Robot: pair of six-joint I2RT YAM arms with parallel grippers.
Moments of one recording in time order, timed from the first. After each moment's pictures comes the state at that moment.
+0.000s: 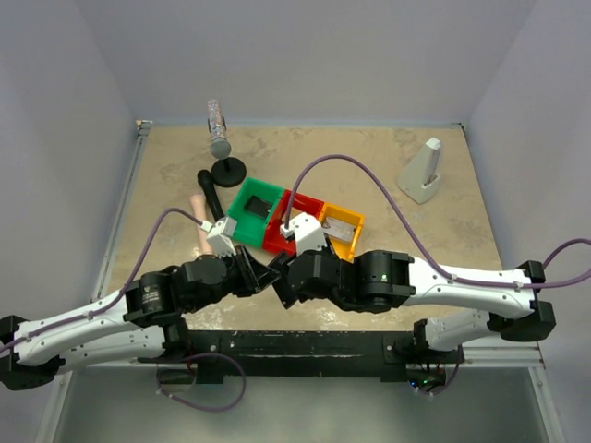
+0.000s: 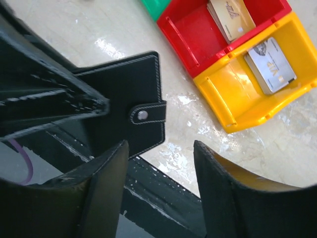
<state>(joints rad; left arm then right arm) -1.21 0.65 0.73 -0.52 -0.35 -1.15 1.45 1.30 1.39 -0.99 0.63 0.64</state>
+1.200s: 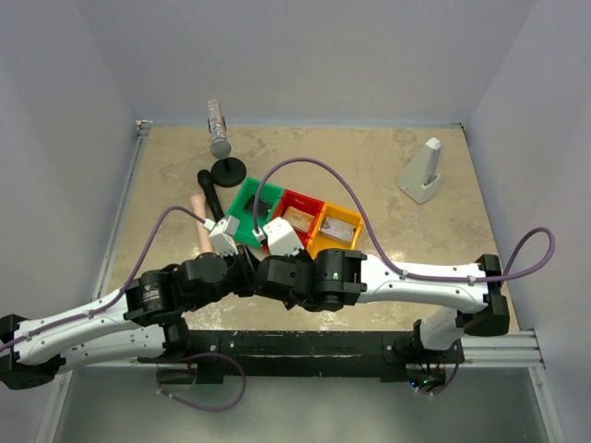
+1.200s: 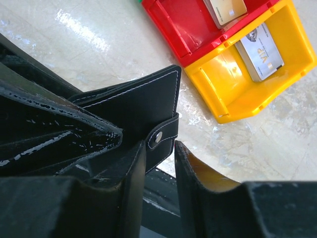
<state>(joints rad) -1.21 0.68 0.76 -0.52 -0.32 -1.14 1.46 1.55 1.59 -1.17 0.69 0.69</state>
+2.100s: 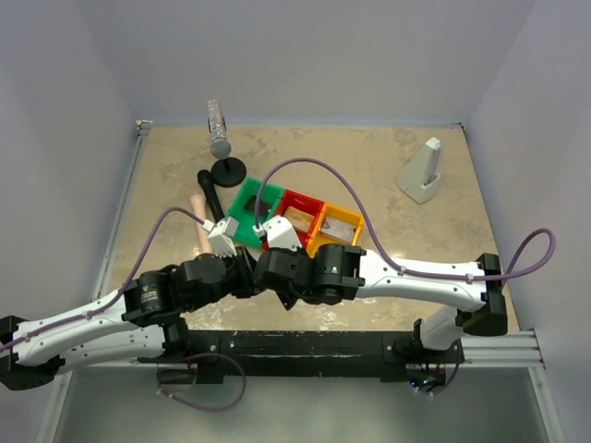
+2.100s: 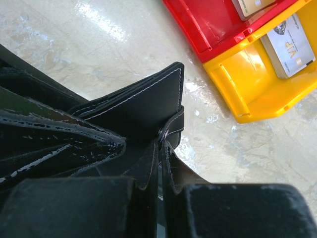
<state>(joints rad) -1.21 0.67 0.75 -0.53 -0.31 -1.14 1.42 1.55 1.57 -1.12 0.58 0.69</state>
